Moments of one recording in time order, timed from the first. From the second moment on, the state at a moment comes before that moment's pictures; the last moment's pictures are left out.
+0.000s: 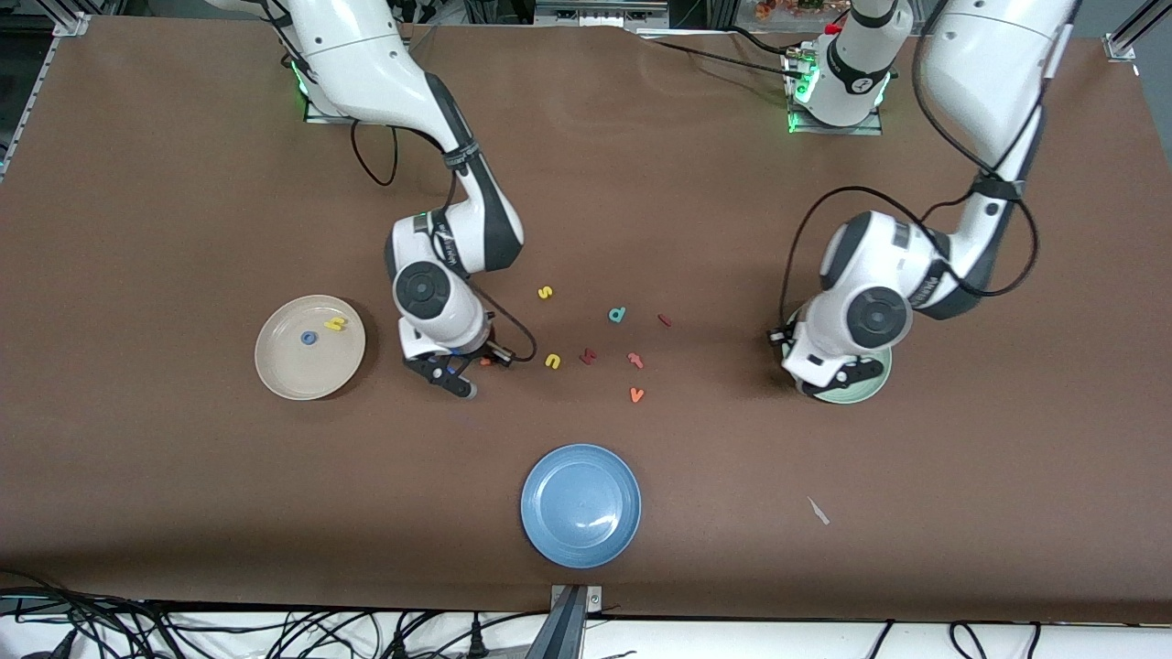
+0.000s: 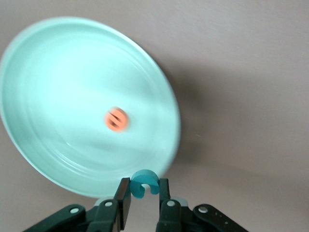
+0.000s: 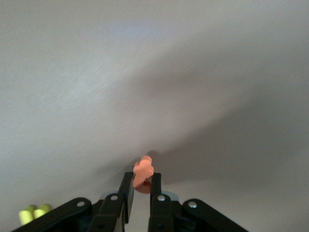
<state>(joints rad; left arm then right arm) -0.05 0.53 -0.21 -1.79 0.09 2.01 -0.54 0.82 0.76 -0.40 -1.61 0.42 2.23 0.68</state>
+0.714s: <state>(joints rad) 0.10 0.55 -0.21 -1.89 0.09 2.05 -0.15 0.80 0.54 -0.69 -1.89 0.42 2.15 0.00</state>
